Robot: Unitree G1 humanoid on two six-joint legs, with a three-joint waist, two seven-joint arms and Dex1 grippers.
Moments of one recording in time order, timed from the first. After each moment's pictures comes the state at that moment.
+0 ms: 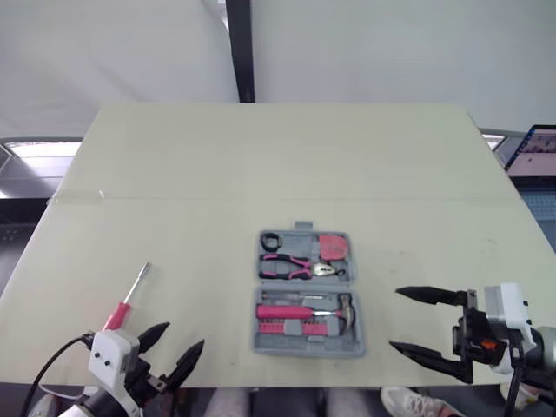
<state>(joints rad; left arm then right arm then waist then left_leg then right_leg) 0.77 0.33 0.35 -0.70 -0.51 0.37 -0.54 0.37 -0.74 -0.42 -0.53 0.66 0.25 1.25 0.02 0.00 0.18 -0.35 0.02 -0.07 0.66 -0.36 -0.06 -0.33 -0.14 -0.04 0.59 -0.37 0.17</state>
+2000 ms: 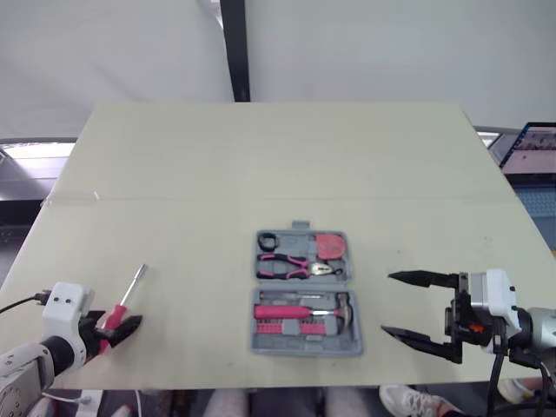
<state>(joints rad) 0.39 0.70 0.54 -0.39 -0.51 0.90 -0.43 0.30 -0.83 -0.37 -0.51 0.62 0.20 1.18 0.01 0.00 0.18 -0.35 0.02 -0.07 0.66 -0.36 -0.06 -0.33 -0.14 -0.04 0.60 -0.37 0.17</state>
